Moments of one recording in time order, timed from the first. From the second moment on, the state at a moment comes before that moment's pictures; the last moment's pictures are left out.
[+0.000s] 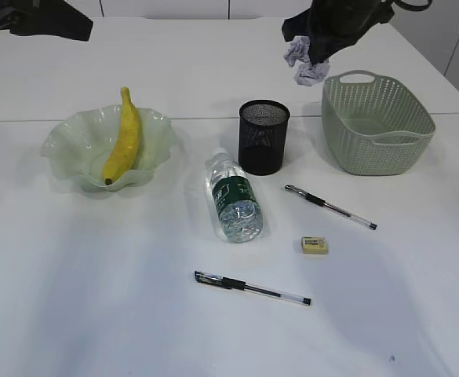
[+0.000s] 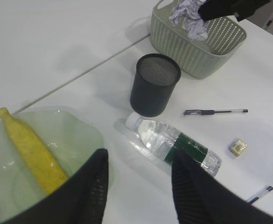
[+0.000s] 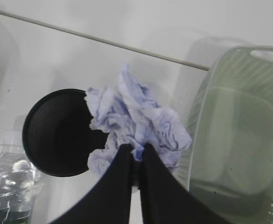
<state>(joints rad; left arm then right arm) -0.05 1.62 -1.41 -0.92 0.84 1.00 0.22 2.24 -2.29 -0.06 1.09 -0.03</state>
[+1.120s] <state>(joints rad) -0.05 1.60 -1.45 -0.92 0.91 0.99 0.01 2.24 -2.29 -0.06 1.08 -0.03</state>
